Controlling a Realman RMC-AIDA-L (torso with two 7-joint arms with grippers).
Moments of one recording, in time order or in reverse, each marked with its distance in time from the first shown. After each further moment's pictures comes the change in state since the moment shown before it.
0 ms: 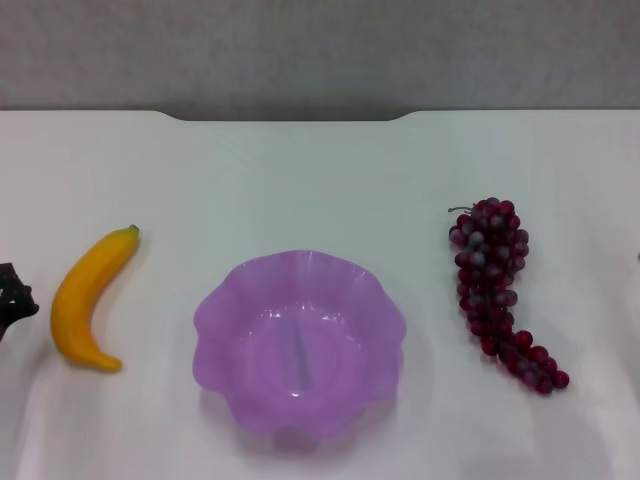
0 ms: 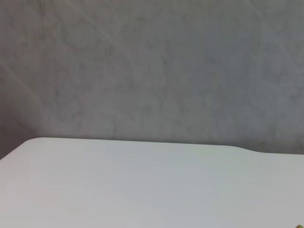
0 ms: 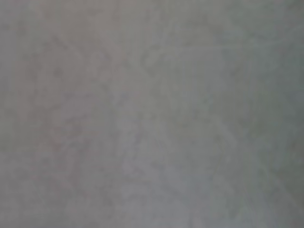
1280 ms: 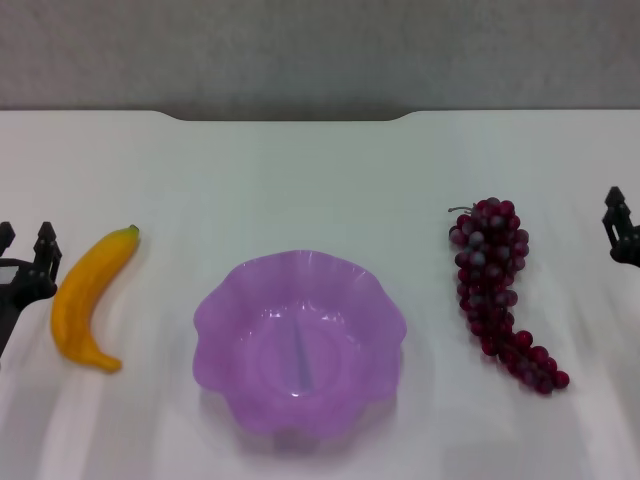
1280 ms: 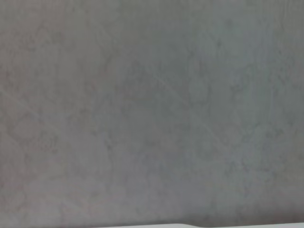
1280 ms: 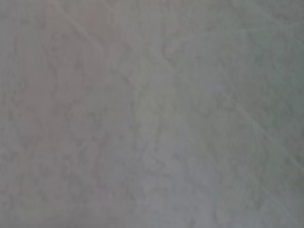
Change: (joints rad) left arm 0.064 -0.001 0.155 -0.029 0.025 0.305 -0.003; right arm 0.019 -0.003 -0.038 -0.043 0.018 0.060 0.018
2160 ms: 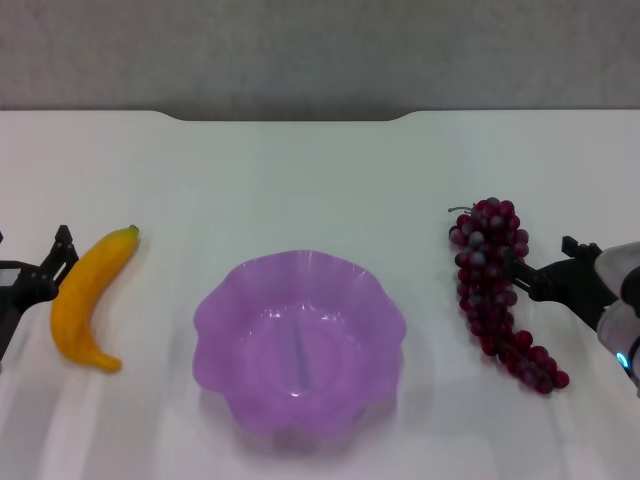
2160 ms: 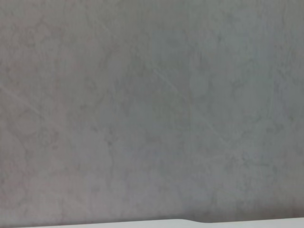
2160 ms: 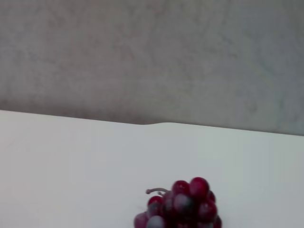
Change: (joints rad) left arm -0.001 0.000 0.002 0.002 0.002 -0.008 0.004; right arm 0.111 -0.012 -0.002 -0.071 -0.092 0.488 0.008
